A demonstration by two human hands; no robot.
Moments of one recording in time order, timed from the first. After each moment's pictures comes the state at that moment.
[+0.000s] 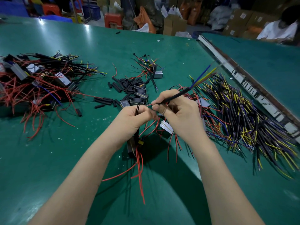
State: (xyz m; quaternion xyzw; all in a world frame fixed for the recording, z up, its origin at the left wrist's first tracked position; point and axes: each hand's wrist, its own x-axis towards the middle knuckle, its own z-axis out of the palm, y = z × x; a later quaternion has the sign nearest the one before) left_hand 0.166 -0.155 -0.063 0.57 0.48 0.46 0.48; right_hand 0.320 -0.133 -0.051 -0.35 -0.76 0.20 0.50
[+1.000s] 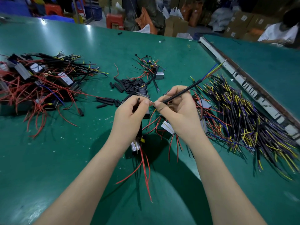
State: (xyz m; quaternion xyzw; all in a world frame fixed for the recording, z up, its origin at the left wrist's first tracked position) left_hand 0.173 -0.156 -0.066 0.56 0.49 0.60 0.29; right_hand 0.310 -0.137 -0.046 -0.34 -0.63 0.45 0.54
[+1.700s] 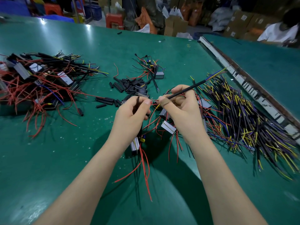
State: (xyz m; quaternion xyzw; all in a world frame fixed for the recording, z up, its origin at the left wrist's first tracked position) left_hand 0.176 -0.151 -0.071 0.53 0.47 0.61 0.36; right_hand 0.312 -0.138 -0.039 -0.39 -0.59 0.44 0.56
